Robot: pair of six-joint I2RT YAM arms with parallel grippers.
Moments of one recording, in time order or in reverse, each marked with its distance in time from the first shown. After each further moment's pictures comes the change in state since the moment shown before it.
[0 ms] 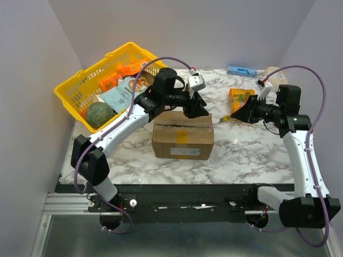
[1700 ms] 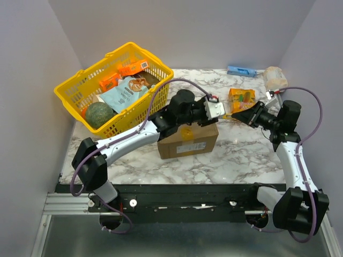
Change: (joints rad) left arm -0.256 -0.056 -0.209 0.220 -0.519 0.437; right arm -0.173 -0.081 -0.466 0.673 -0.171 0.517
